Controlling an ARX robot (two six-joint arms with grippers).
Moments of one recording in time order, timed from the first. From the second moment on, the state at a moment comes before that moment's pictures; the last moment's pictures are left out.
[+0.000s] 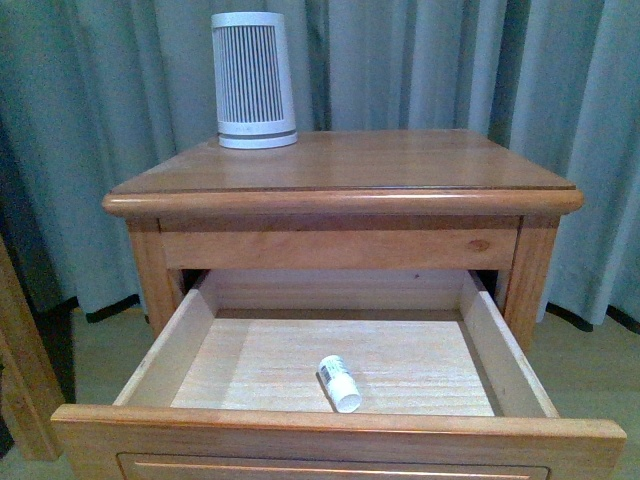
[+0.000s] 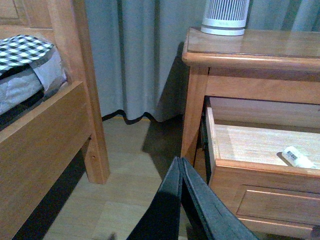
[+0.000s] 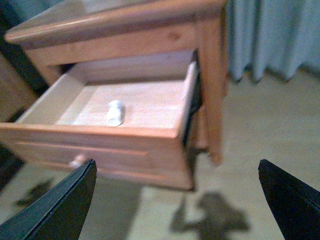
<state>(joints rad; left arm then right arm) 0.00 0.01 0.01 0.00 0.00 -0.01 -0.08 0.20 0.12 -0.15 -0.31 0.19</state>
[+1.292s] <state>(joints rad) 0.00 0.01 0.01 0.00 0.00 -0.01 0.46 2.22 1.48 -0.11 0.10 0.11</state>
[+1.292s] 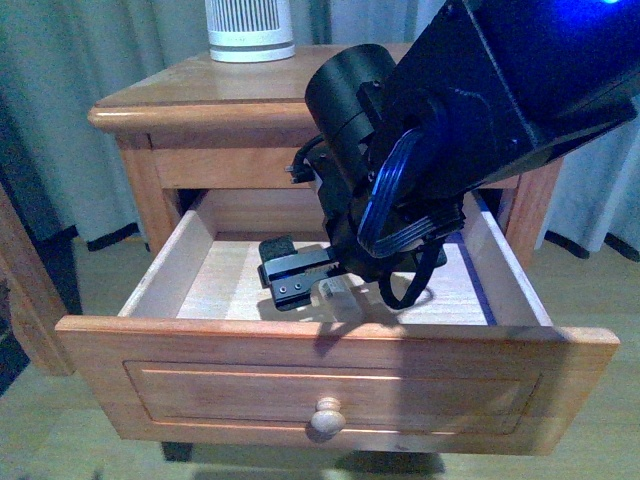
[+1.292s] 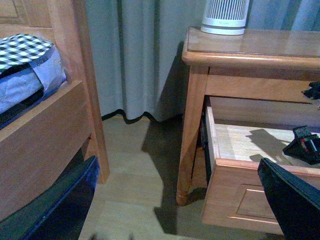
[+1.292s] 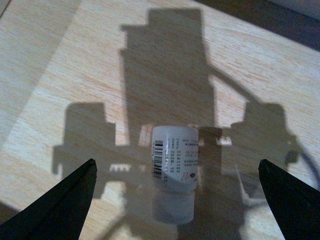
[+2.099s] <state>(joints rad) 0.00 0.01 0.01 0.00 0.00 -0.01 0.43 2.28 1.48 -0.09 0.01 0.13</state>
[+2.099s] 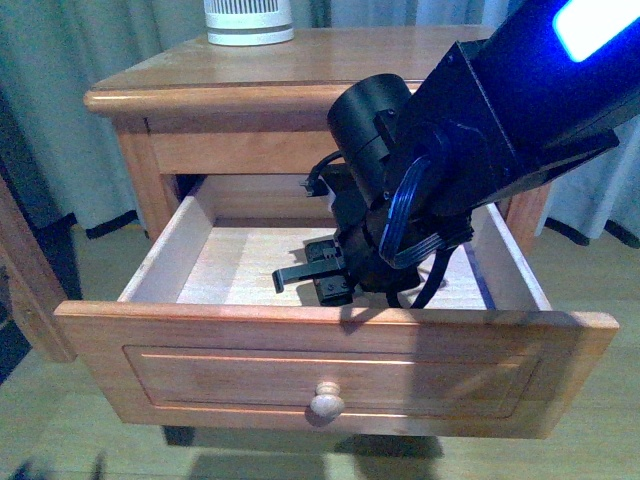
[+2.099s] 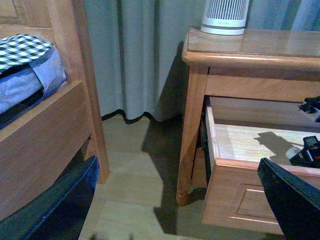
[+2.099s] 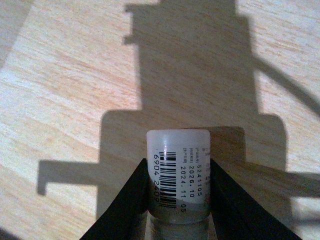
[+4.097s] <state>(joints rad) 0.00 0.01 0.01 0.00 0.00 -0.01 0.33 2.31 2.27 -0.50 0.12 -0.01</state>
